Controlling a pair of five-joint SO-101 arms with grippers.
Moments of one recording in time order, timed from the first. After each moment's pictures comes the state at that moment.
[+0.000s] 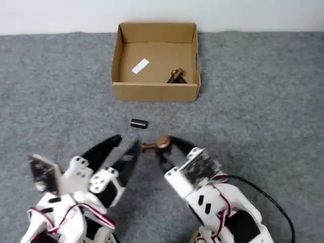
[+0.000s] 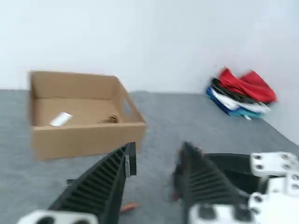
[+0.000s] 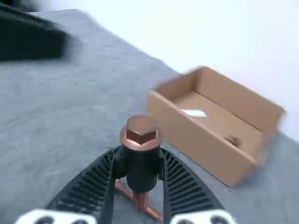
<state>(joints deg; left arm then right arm) 21.0 -101.6 58.3 67.6 25.4 -34.4 -98.0 72.3 49.1 9.4</state>
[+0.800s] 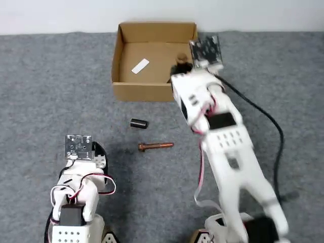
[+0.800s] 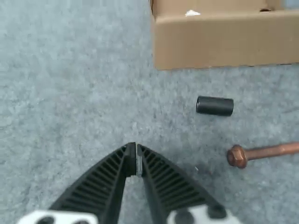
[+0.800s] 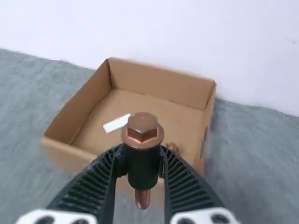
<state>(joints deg) -3.2 -101.2 96.9 52.4 6.3 -17.9 -18.4 25.6 22.9 1.5</state>
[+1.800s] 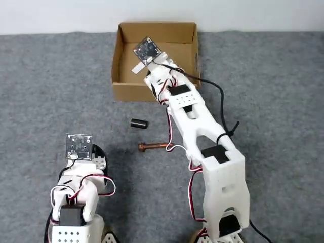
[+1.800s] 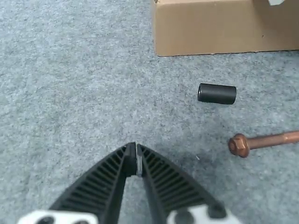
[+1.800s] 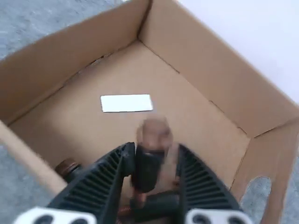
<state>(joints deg) -3.5 -101.3 96.9 54.6 6.0 -22.7 35.2 -13.5 19.6 24.2</state>
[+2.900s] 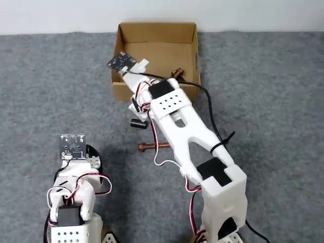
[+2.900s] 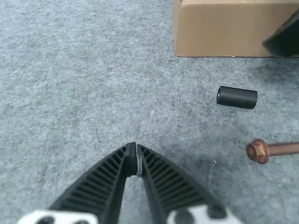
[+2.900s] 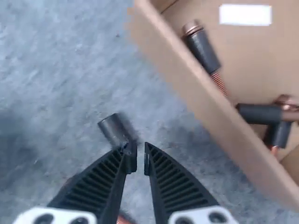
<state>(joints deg) -7.6 -101.3 96.9 54.6 5.9 -32.8 22.2 -15.3 63.4 19.1</state>
